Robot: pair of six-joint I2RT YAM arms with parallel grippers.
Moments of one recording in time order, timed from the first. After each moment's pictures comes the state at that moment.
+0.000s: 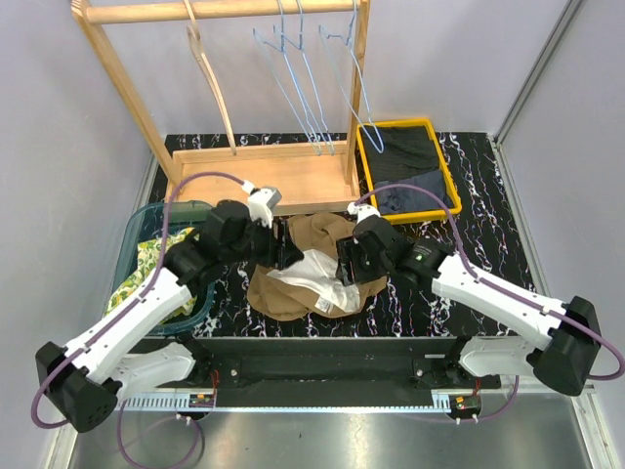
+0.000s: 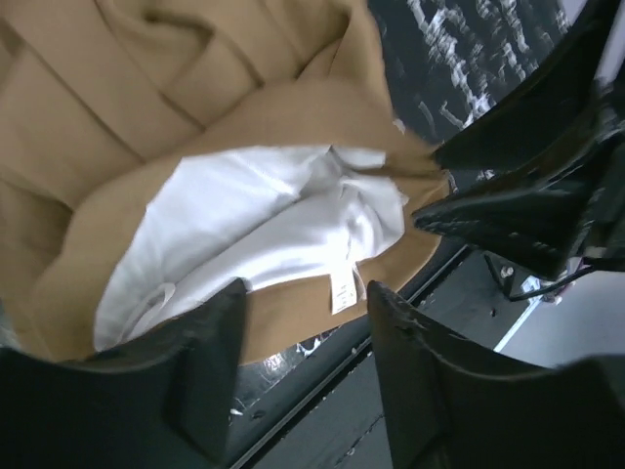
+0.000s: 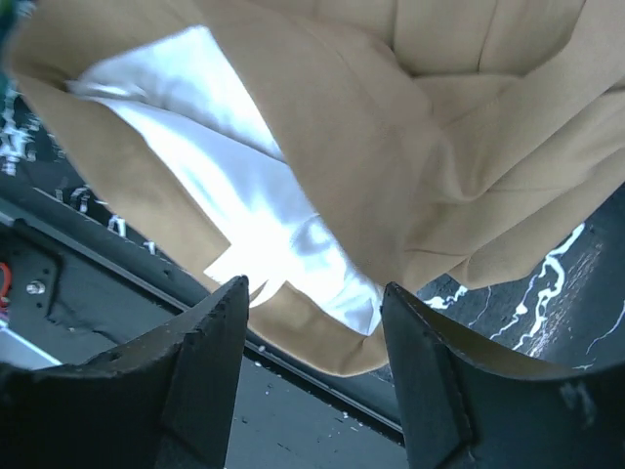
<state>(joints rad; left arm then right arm) -0.65 1.01 0.87 -0.46 0.26 -0.43 0.90 1.24 1.00 -0.60 0.10 0.55</state>
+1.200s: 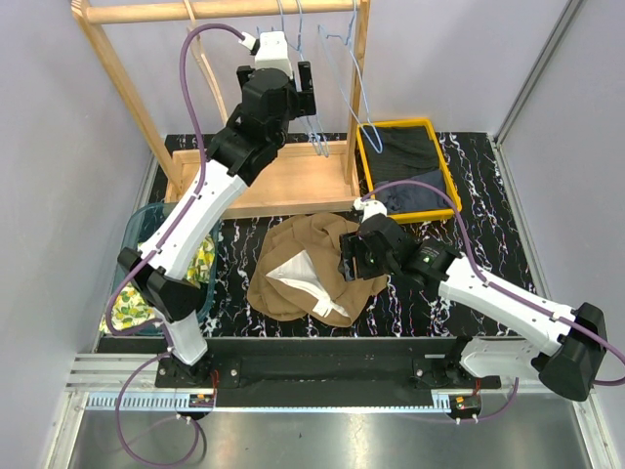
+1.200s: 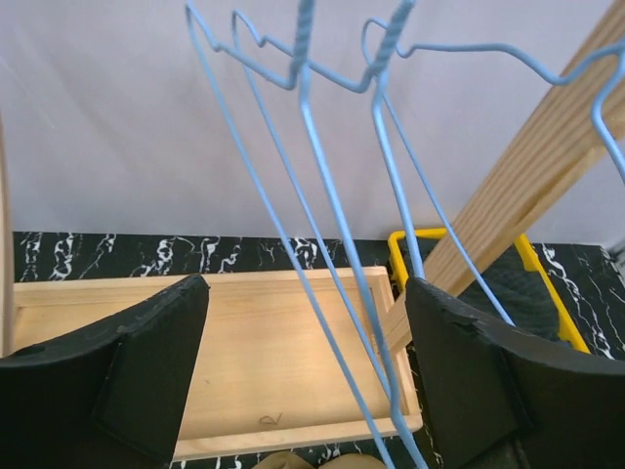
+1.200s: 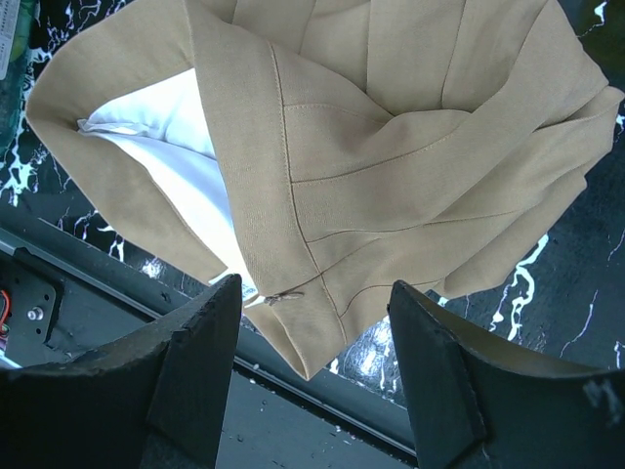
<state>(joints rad) -0.62 1.77 2.10 -0.43 -0.55 -0.19 0.90 1.19 1.02 -0.61 0.17 0.54</state>
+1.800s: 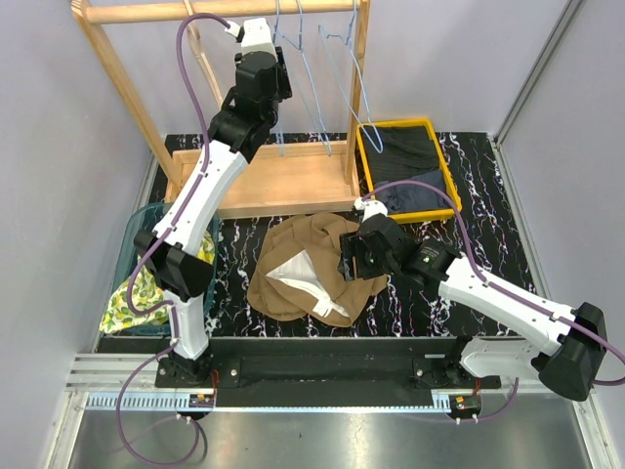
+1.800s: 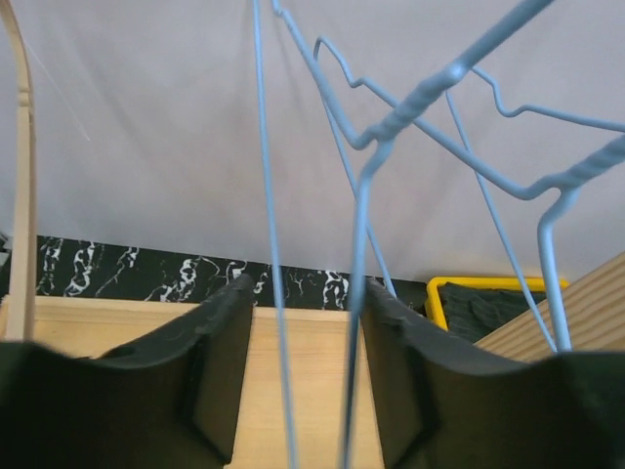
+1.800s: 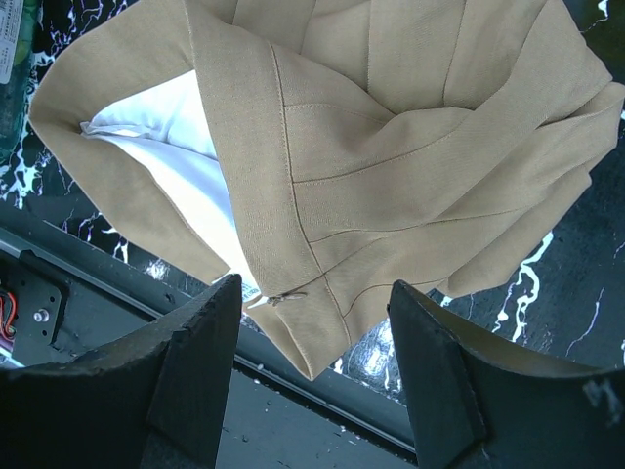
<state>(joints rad) -0.49 1.93 2.25 -0.42 -0.53 -0.21 0.90 1.19 1.02 -0.60 0.17 0.55</state>
